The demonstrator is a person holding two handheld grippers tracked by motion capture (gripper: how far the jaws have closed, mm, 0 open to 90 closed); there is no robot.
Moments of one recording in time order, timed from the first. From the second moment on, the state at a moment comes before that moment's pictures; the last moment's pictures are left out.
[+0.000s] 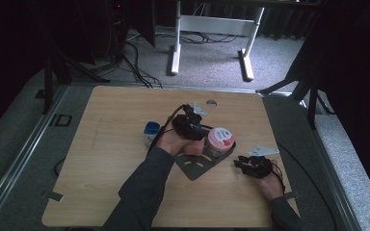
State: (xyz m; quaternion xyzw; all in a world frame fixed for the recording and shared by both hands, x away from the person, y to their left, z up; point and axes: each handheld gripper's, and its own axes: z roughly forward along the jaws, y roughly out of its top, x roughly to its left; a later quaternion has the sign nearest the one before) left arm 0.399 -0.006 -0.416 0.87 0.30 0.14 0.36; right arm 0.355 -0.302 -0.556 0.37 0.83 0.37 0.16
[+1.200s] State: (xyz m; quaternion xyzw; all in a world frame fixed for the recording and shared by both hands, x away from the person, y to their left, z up) left arm 0.448 -0.025 -0.433 0.88 0.30 0.16 0.35; right arm 0.355 -0.303 -0.556 0.37 0.83 0.37 0.16
